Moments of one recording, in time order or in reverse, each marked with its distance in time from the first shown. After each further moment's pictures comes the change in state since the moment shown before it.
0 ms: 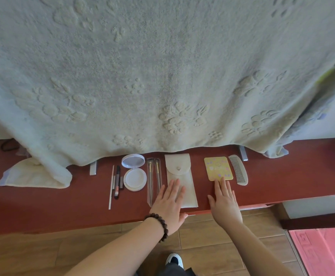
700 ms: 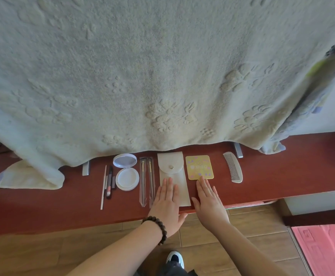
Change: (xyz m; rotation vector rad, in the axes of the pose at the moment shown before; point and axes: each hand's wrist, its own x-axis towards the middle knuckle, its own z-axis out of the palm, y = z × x) left_hand 0.009 0.026 -0.001 -0.042 -0.056 -0.140; right_hand -0.004 -0.007 0.009 0.029 -0.015 -0.237
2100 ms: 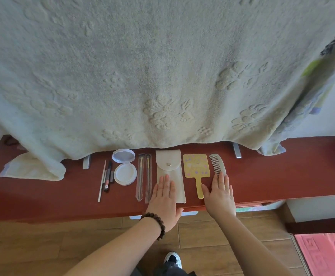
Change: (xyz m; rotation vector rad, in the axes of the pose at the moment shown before) left_hand 0.002 0.013 0.004 0.032 -0.017 -0.108; right_hand 0.010 0.027 -0.021 -0.019 -0.007 0.298
